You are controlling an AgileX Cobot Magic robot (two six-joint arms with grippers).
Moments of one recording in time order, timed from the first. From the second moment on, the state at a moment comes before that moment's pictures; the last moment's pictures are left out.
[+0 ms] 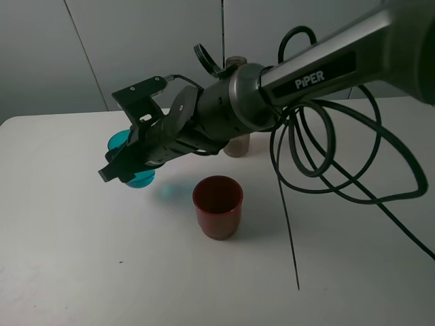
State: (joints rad) left arm -0.14 0.00 -0.51 0.10 1.08 -0.05; right arm 0.92 2.15 -1.37 0.92 0.05 -0.79
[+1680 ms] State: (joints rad) left arm -0.14 0.00 -0.51 0.10 1.08 -0.05; right arm 0.62 1.56 -1.05 0.40 0.55 -0.48
